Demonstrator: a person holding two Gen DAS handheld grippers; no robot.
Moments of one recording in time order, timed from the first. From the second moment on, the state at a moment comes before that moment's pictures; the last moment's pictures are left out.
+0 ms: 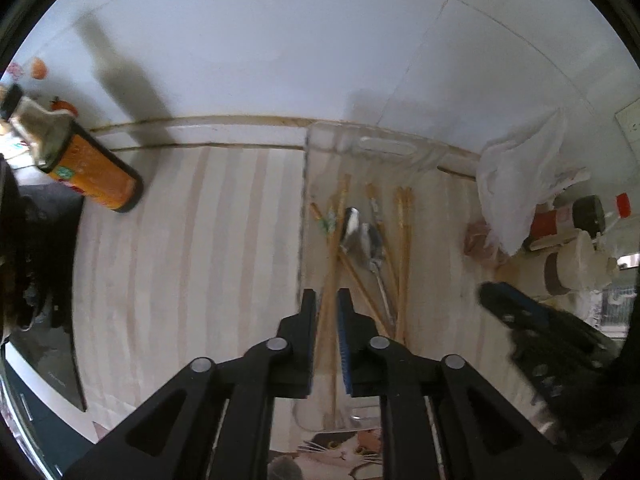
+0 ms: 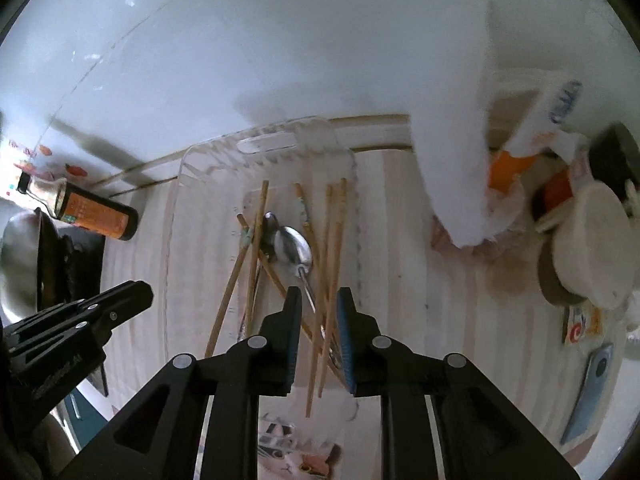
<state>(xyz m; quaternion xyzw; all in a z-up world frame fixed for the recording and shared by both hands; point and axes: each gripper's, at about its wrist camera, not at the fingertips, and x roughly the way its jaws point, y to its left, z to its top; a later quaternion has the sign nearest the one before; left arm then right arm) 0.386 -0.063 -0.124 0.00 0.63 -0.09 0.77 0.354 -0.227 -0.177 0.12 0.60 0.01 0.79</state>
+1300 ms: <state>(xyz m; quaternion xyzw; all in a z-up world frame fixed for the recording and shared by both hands) 0.192 -0.213 -0.264 0.09 0.67 -0.11 0.73 0.107 -0.407 -0.309 0.17 0.64 -0.13 0.73</state>
